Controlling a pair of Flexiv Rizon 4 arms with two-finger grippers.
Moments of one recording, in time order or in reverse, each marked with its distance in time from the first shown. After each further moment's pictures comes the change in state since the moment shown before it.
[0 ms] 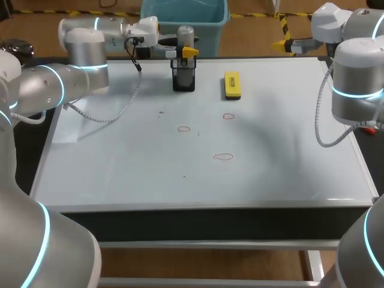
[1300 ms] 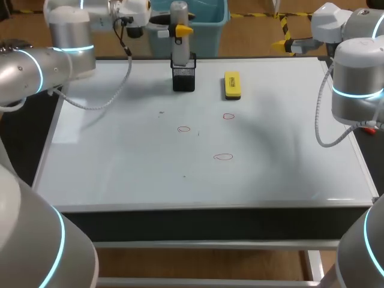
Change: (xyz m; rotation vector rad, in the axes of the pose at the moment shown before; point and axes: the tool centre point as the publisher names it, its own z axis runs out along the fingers) left arm 0.035 -0.092 -0.016 0.033 0.056 0.164; right arm 0.000 0.000 0.000 0.000 0.000 0.000
